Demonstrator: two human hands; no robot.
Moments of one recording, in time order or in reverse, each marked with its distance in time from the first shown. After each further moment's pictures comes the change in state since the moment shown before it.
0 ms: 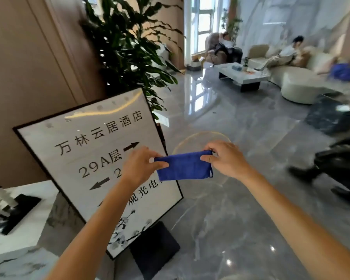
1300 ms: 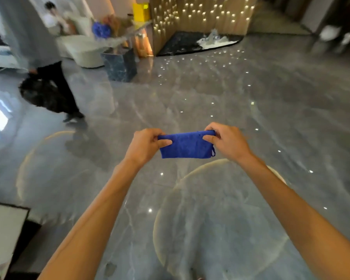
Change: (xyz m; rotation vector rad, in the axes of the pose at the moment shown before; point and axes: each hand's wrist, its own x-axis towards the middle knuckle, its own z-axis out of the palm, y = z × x) left_hand -0.261 0.337 0.181 -0.335 -0.726 0.800; right_hand -0.562 0.077 -0.088 -0.124 0.595 0.960
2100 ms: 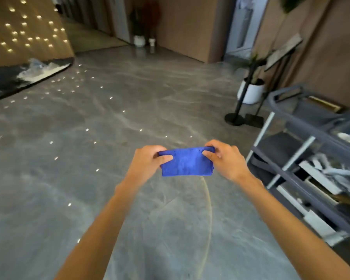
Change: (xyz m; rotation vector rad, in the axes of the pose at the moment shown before) left_hand 0.069 0.273 0.265 -0.179 -0.617 0.634; right_hand -0.202 0.219 -0.163 -0.065 0.516 0.843
